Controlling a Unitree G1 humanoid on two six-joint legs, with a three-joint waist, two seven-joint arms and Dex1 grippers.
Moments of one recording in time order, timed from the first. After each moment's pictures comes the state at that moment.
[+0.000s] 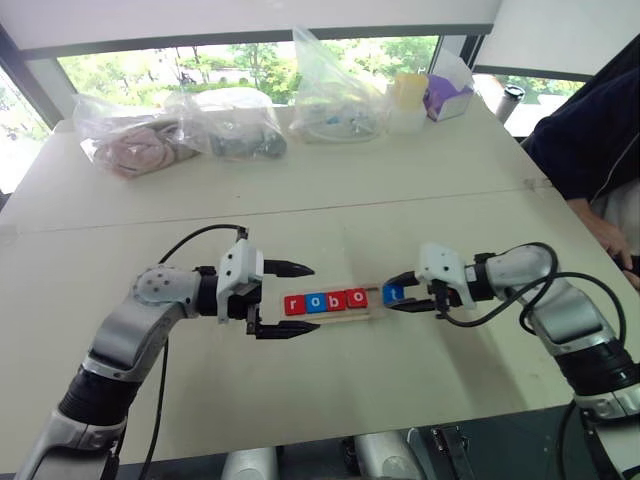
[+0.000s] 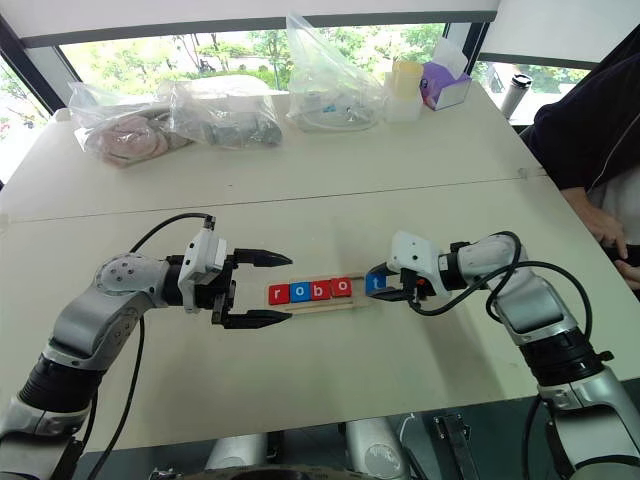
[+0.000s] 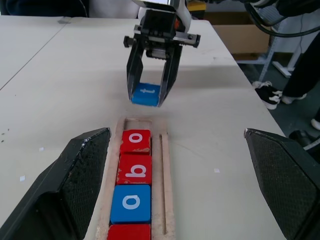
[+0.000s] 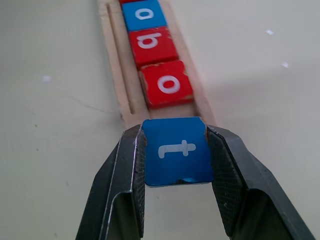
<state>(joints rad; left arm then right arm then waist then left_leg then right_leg) -0.31 0.64 -0.13 -0.28 -0.49 0.34 -1.18 -0.44 -0.80 0.23 -0.03 0.17 0.28 1.25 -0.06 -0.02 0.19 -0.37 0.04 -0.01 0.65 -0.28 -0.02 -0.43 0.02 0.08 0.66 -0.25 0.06</state>
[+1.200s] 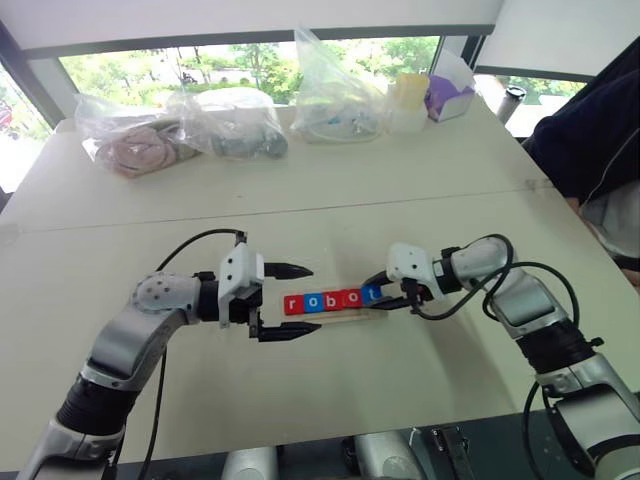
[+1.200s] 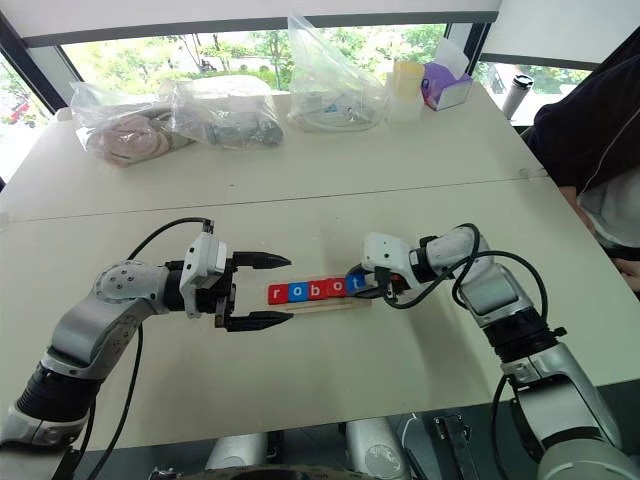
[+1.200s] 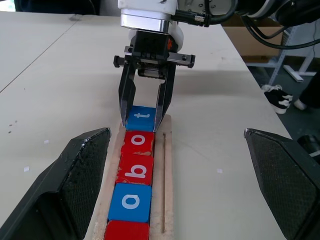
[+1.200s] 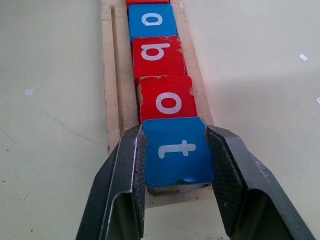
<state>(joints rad) -0.27 0.64 -0.13 -0.31 -0.49 0.34 -1.11 -0.56 -0.68 0.31 0.12 0.09 0.20 1.30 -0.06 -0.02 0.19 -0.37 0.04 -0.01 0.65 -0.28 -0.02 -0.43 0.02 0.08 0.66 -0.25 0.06</state>
